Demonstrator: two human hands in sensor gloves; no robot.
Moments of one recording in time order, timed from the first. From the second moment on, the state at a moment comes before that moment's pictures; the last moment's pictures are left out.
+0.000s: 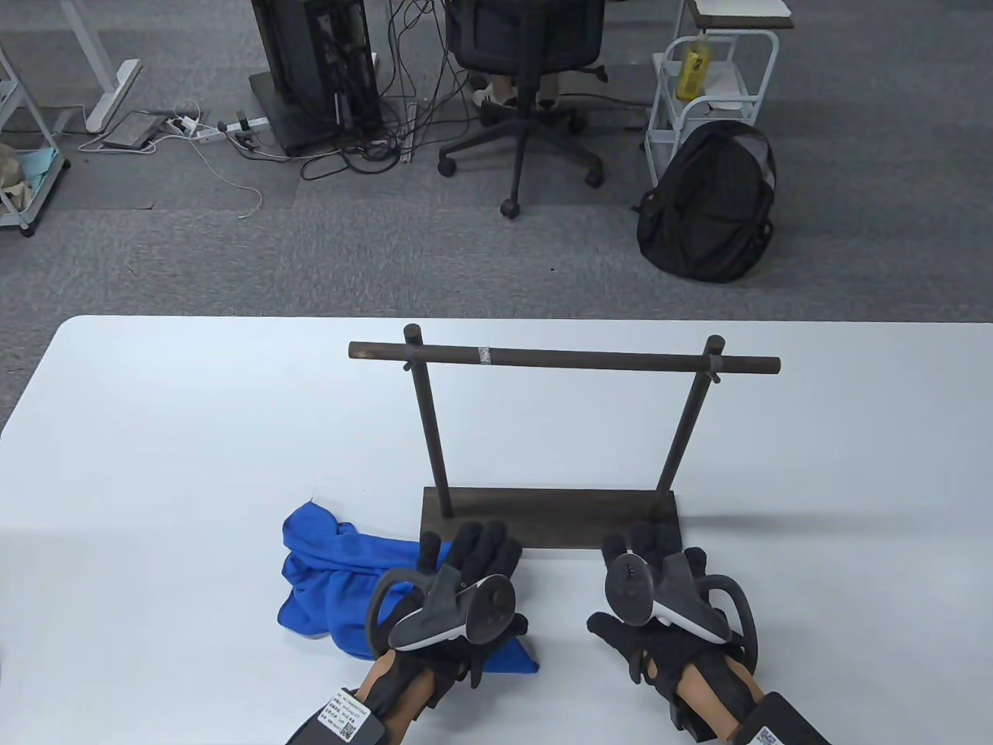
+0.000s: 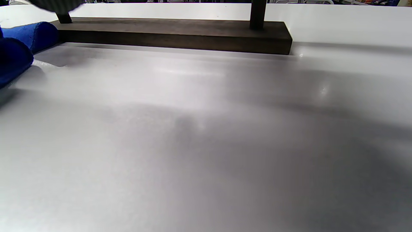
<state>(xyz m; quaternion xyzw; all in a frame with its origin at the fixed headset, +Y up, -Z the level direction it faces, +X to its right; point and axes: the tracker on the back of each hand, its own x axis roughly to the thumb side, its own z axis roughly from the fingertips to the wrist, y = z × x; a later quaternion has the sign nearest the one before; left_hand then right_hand) -0.080 -0.731 -0.274 -0.08 -0.22 -0.02 0.97 0.155 -0.738 -0.277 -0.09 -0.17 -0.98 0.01</state>
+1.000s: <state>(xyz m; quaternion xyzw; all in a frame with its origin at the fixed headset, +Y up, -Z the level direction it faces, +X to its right) -0.284 -0.687 -0.343 -0.10 0.05 -0.09 0.99 0.165 -0.737 -0.279 -0.07 -0.18 -0.98 0.01</state>
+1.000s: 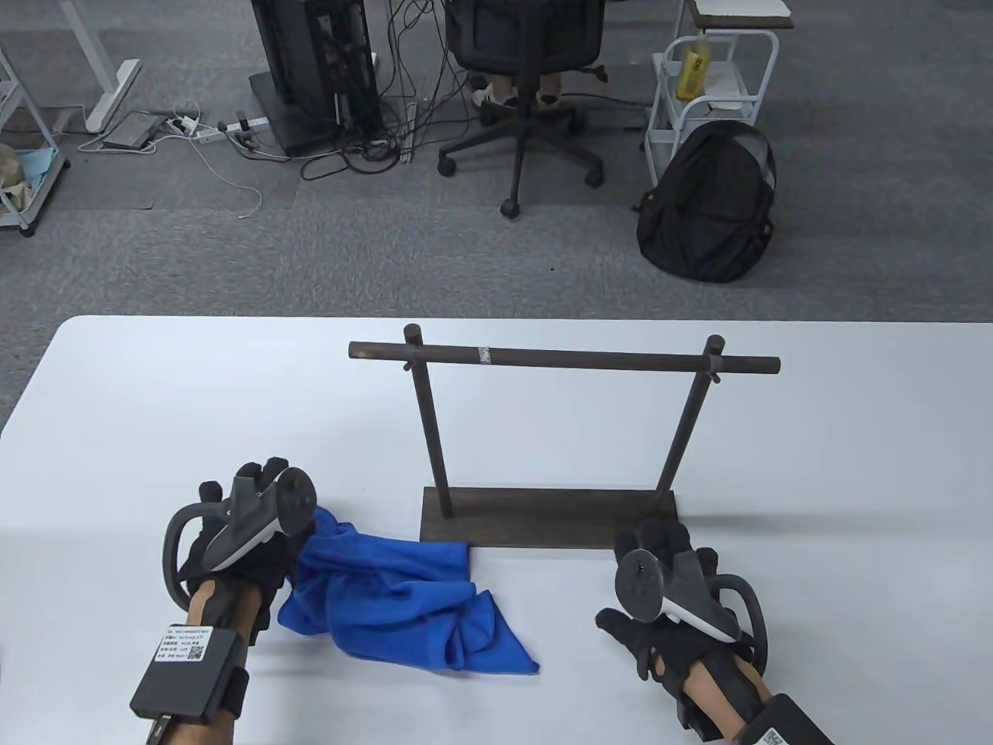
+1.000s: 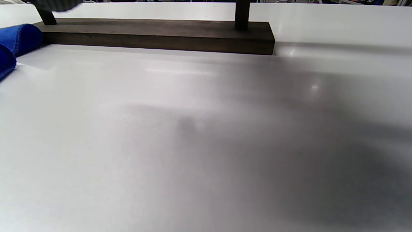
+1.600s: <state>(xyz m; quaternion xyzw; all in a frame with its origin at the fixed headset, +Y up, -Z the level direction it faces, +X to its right) -0.275 -0.738 -0.372 -0.15 0.05 -0.24 0.96 0.164 -0.742 -0.279 -0.06 -0.18 -0.98 0.02</state>
